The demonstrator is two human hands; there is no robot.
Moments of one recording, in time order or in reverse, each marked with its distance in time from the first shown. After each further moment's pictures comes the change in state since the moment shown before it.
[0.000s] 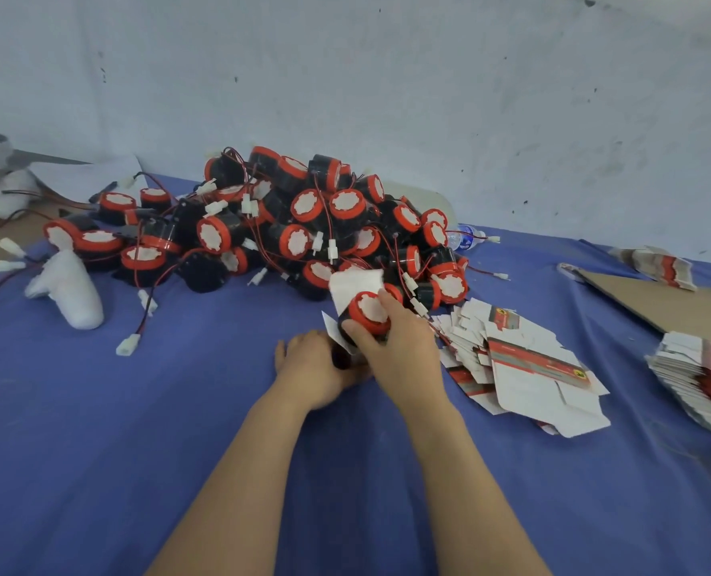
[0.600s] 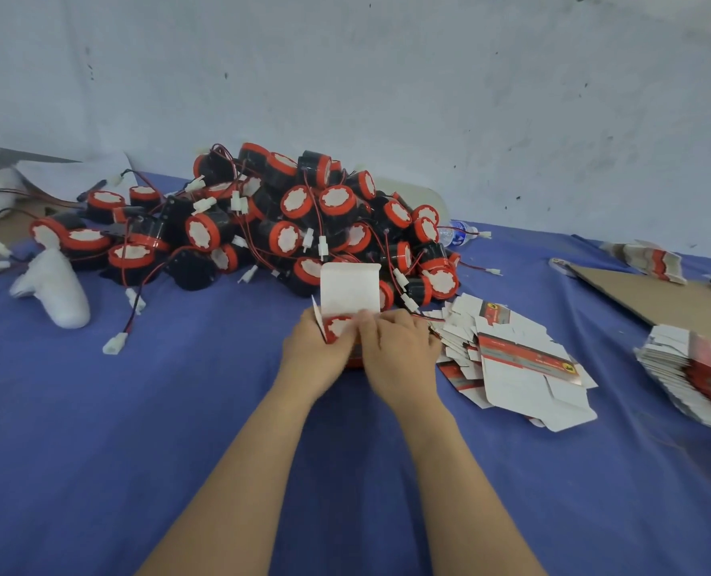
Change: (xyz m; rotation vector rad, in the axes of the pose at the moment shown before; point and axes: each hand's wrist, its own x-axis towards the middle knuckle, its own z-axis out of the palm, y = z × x) left_hand -0.008 0.020 0.002 -0.640 0.172 -0.099; right_hand -0.003 0.013 0.007 -0.168 -0.023 0.082
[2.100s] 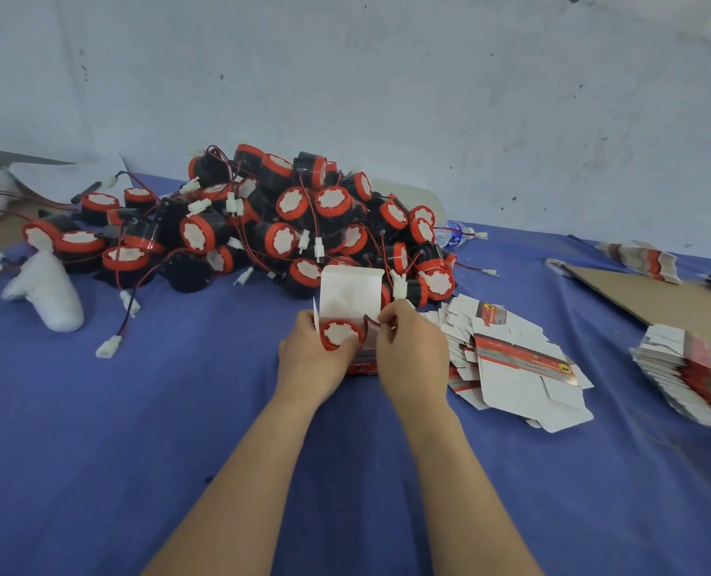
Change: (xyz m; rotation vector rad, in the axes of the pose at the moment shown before) left_hand 0.003 -0.006 0.009 0.093 0.074 0.030; right_hand 0.000 0.000 -0.015 0.010 0.198 -0.020
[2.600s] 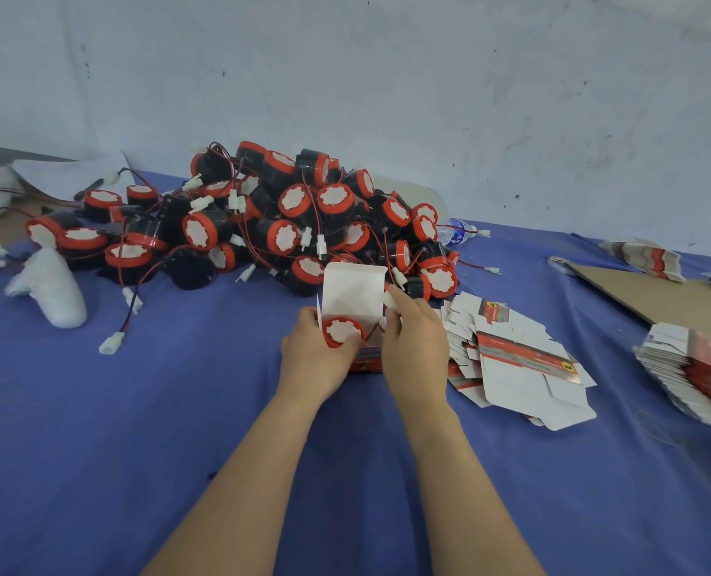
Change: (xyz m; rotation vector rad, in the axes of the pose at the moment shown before) left_hand 0.001 -0.002 0.001 0.006 -0.007 0.013; right_hand 0.002 0.006 0.009 0.119 0.047 -0.034
